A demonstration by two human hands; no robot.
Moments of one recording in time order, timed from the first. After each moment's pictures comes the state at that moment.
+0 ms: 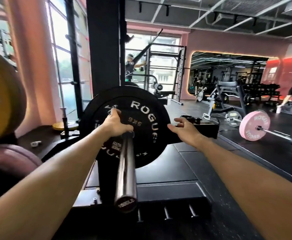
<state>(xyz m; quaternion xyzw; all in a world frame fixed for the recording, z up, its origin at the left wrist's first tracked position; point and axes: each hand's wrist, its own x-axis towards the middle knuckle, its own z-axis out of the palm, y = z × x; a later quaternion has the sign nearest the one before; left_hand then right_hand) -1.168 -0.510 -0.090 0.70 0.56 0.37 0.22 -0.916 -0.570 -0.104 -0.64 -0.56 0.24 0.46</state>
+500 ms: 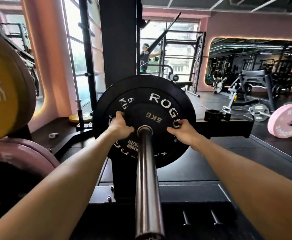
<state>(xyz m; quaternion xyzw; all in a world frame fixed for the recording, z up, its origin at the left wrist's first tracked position) -1.195 -0.426 -0.132 0.66 0.63 0.35 0.21 -0.960 -0.452 -0.149 -0.66 -0.56 0.27 0.41</state>
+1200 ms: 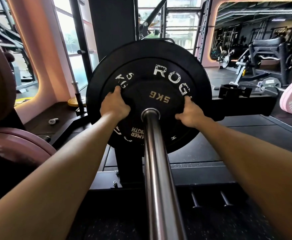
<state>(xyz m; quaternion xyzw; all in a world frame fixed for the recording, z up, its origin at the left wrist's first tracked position) -1.199 -0.362 -0.151 0.67 0.65 0.35 0.03 -0.963 -0.391 -0.174 -0.72 -0.60 0.12 0.31</state>
